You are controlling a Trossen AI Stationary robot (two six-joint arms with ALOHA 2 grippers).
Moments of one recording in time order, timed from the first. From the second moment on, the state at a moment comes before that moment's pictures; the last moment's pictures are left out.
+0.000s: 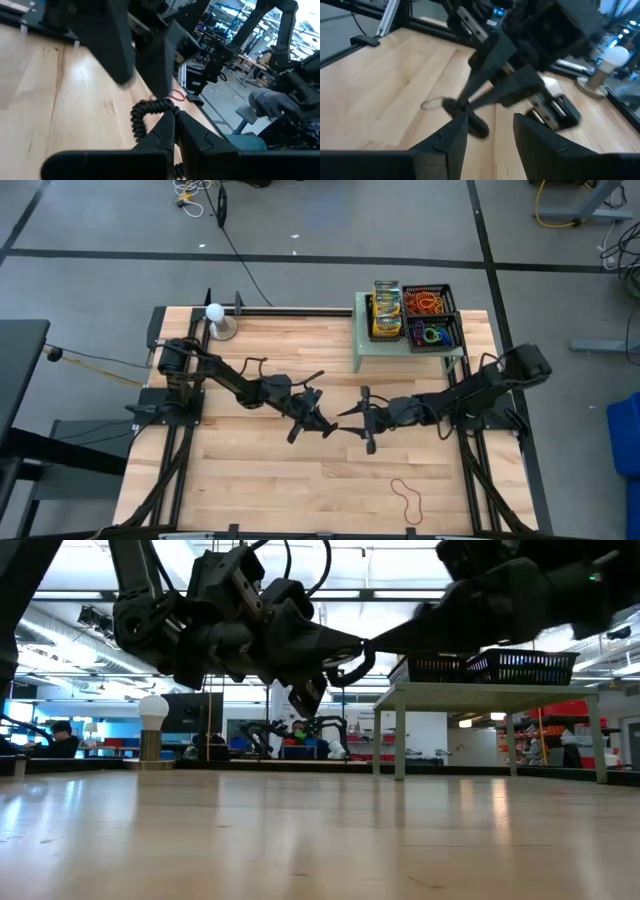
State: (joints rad) left arm -0.05 1.90 0.69 1.12 0.41 -0.35; right arm 0.28 1.54 0.52 0.77 0.21 -0.22
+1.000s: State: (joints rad) left arm 0.03 1.65 0.55 0.83 0.15 -0.22; right arm 0.27 1.44 0.62 0.23 0.31 -0.08
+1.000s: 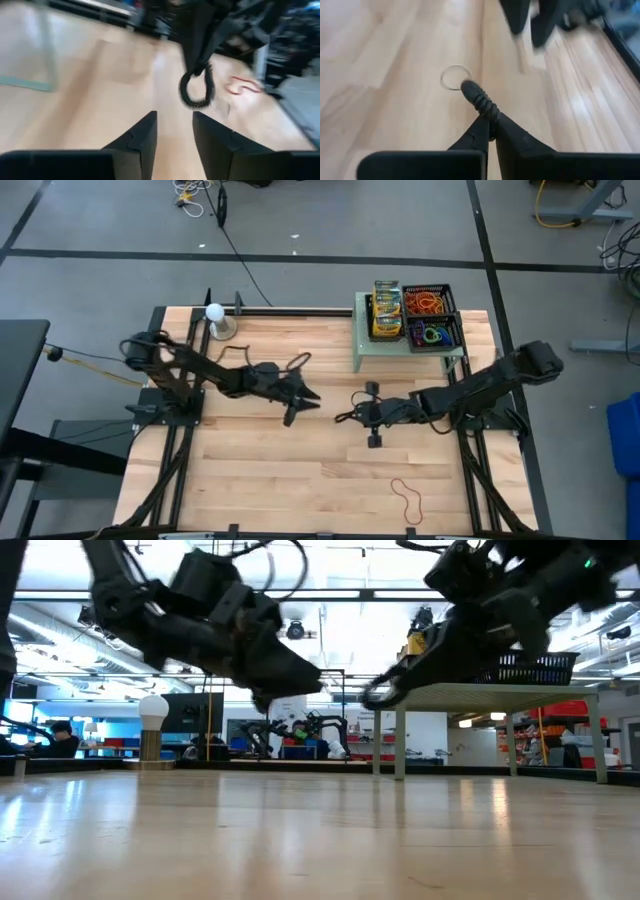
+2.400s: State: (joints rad) left arm -0.03 1.46 0.23 1.00 -0.27 -0.20; right arm -0.60 1.22 1.37 -1.56 0.55 0.24
